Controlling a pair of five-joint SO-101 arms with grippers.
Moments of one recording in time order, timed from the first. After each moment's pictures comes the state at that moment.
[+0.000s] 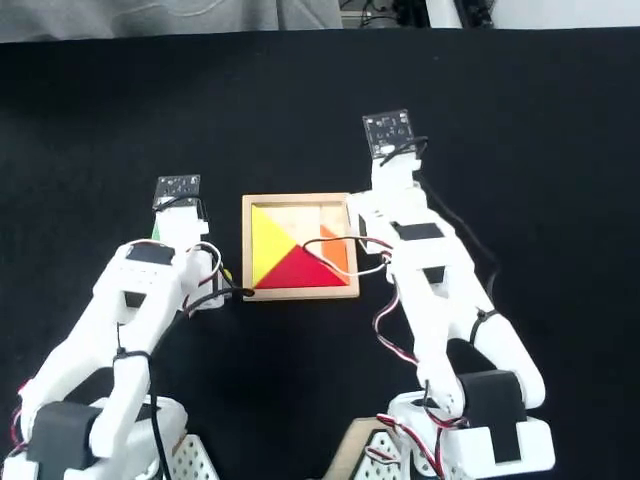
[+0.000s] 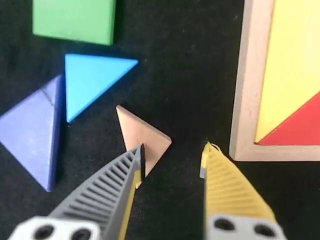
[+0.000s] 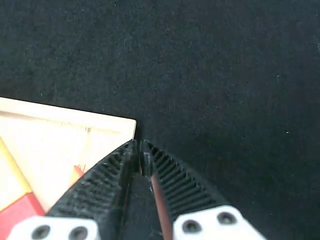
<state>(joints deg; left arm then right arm) 2.7 -19.2 56.0 50.0 10.4 -6.5 -11.6 49.8 18.8 4.8</state>
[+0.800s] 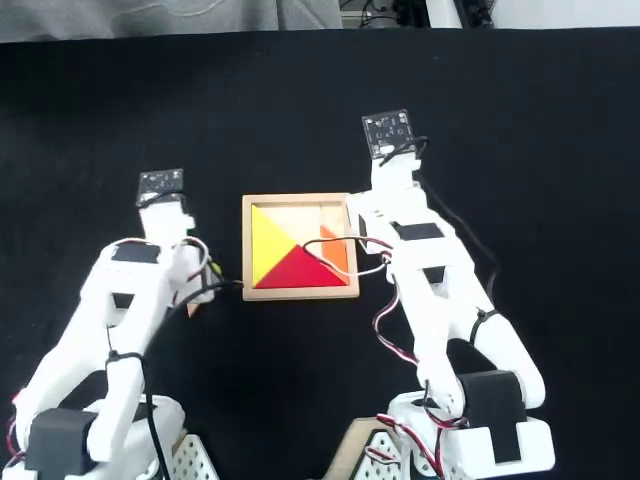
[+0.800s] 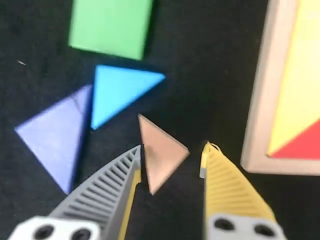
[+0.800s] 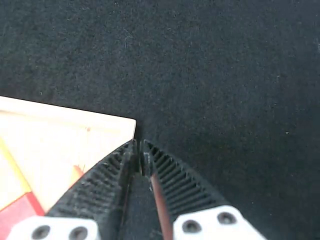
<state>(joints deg) -1.1 -20.8 56.0 49.7 9.5 -6.5 -11.6 49.8 18.8 5.1</state>
